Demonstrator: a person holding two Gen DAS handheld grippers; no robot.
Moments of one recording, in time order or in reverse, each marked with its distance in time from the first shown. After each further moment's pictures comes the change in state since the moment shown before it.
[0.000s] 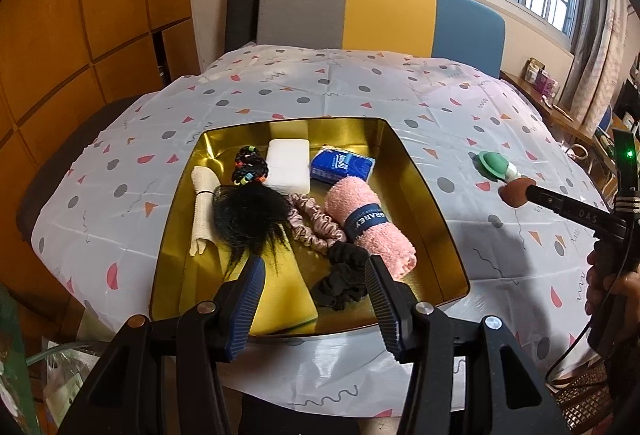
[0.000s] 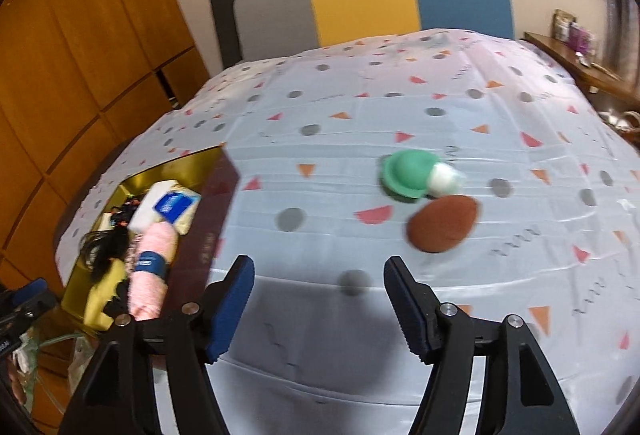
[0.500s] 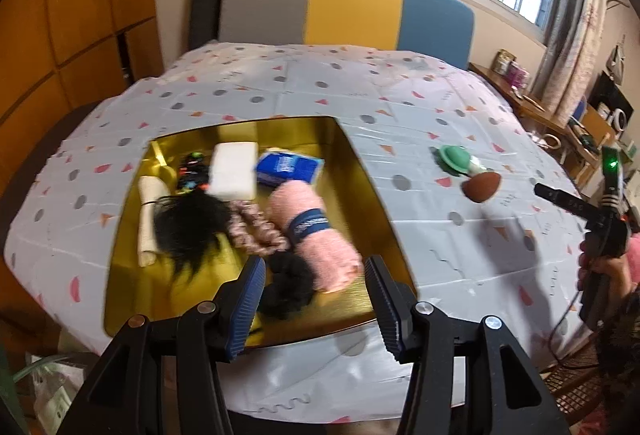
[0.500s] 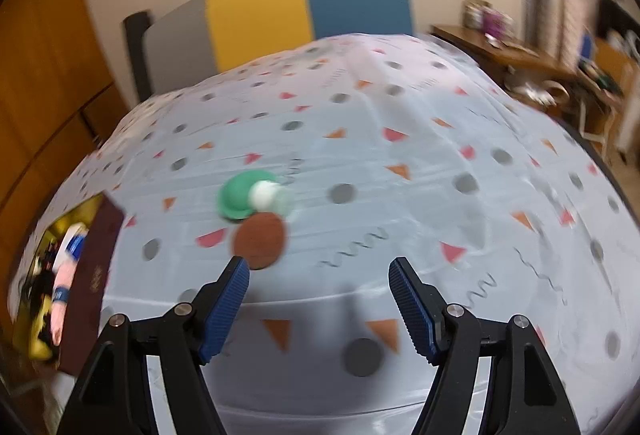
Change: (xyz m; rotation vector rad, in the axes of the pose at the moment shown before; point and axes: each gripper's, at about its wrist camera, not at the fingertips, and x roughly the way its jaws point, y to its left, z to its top) left arm 0.008 -0.037 0.013 0.043 0.030 -0.125; right arm -0.028 -0.121 -0.001 0.174 -0.060 -0.233
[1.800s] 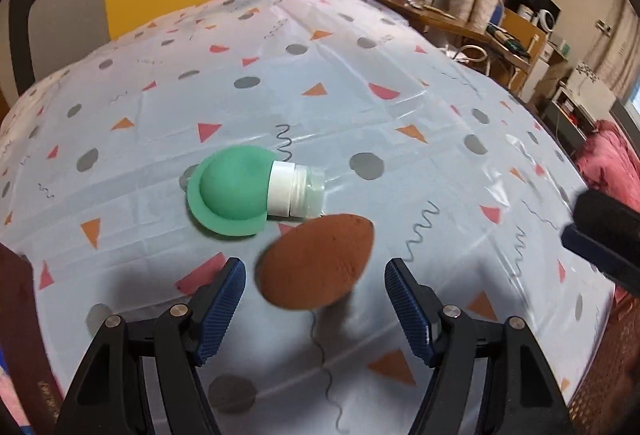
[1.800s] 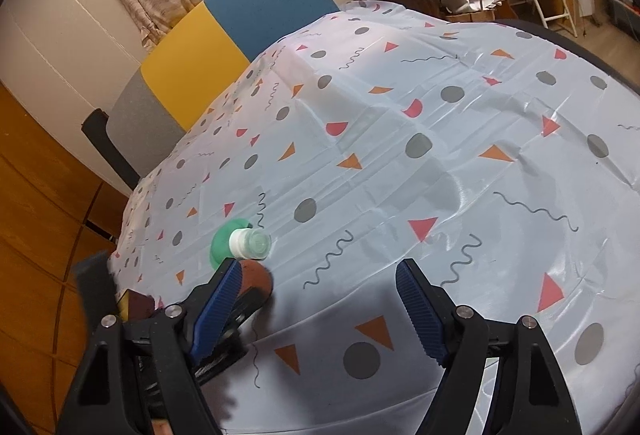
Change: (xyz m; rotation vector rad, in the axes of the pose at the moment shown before) left arm 0.225 -0.256 0.080 0.319 0.170 -0.239; right arm -0.006 -0.064 0.012 0.410 0.016 0.111
